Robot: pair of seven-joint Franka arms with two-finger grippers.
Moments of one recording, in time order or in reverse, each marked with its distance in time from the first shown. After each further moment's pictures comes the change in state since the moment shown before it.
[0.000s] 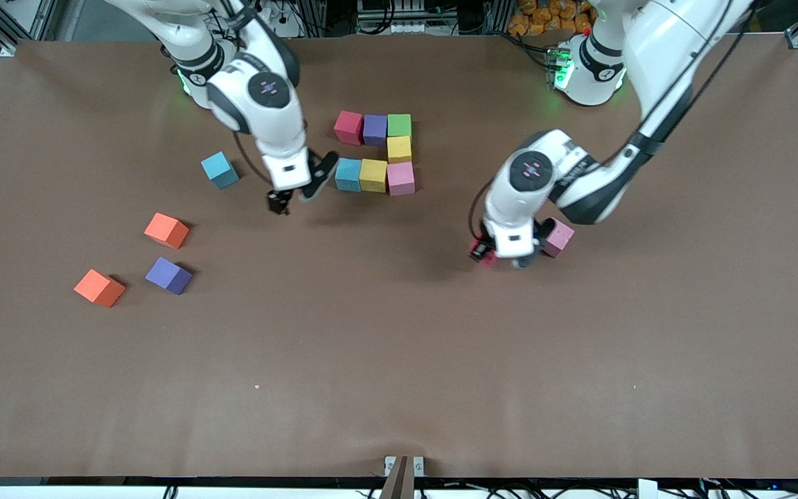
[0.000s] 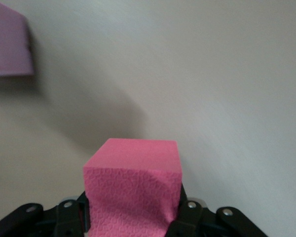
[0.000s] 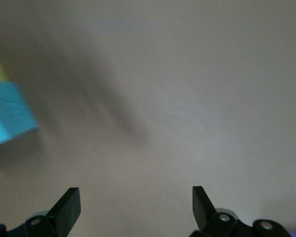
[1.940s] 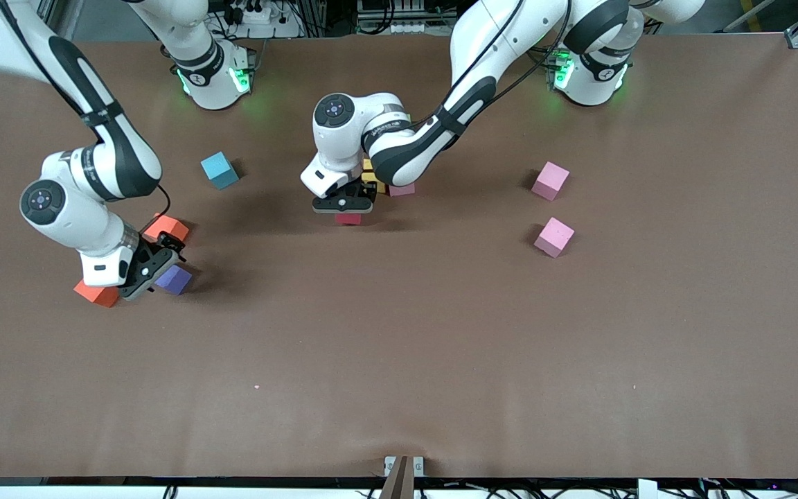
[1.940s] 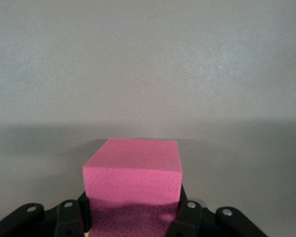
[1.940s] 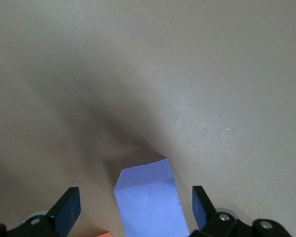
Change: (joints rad) left arm -0.819 0.367 0.343 0.643 -0.088 -0.156 0.508; right arm -0.404 0.290 -0.200 0.244 0.060 0.048 -0.509
